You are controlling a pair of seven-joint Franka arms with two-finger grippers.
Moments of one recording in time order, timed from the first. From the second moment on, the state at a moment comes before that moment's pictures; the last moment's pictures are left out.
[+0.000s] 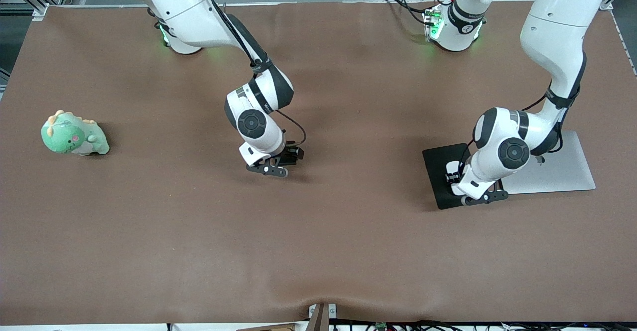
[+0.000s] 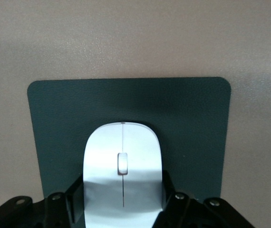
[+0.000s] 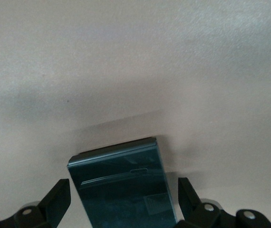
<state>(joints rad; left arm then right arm) 0.01 0.56 -0.17 -1.95 0.16 2.43 -0.41 0.65 0.65 -0.01 -1.80 0.22 2.40 0.68</state>
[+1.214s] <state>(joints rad) 0.01 0.26 -0.24 -1.42 0.16 1.66 -0.29 0.68 0.65 -0.02 -1.82 0.22 2.45 0.68</state>
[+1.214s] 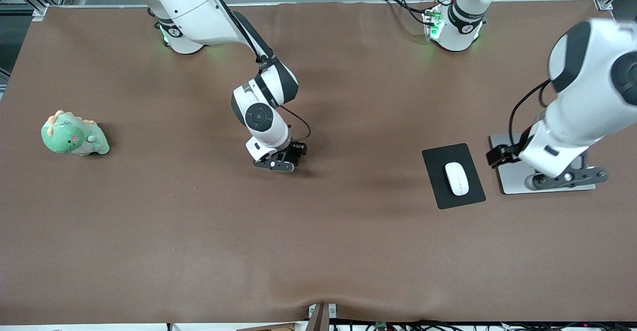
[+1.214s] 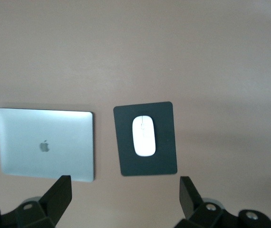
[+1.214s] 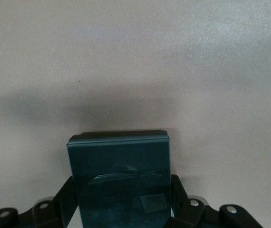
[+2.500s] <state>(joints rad) -0.01 0.00 -0.12 -1.43 0.11 1.45 -0.06 0.29 0.30 -0.05 -2.09 0.12 2.13 0.33</state>
